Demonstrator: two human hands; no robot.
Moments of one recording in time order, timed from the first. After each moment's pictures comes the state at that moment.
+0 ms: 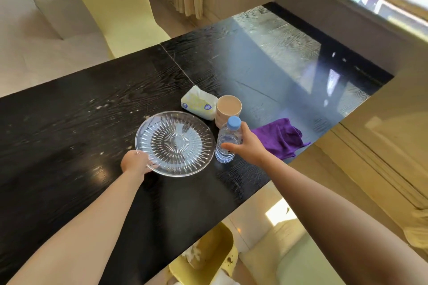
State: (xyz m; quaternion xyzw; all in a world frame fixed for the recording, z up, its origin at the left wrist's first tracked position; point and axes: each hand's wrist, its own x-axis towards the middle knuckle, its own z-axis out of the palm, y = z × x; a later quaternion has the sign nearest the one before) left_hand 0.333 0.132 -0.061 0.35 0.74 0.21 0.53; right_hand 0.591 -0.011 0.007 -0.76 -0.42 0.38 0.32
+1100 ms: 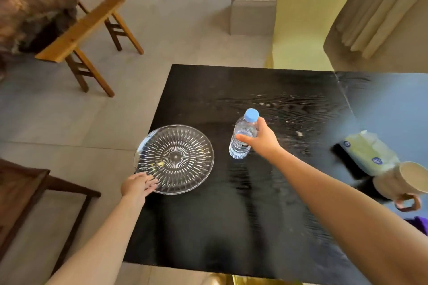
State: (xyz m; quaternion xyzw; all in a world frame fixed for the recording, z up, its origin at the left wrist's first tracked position) left_hand -0.046 0.036 -0.048 0.02 0.76 0.47 0.46; right_hand 0.263 0.159 0.021 -0.63 -0.59 0.44 0.23
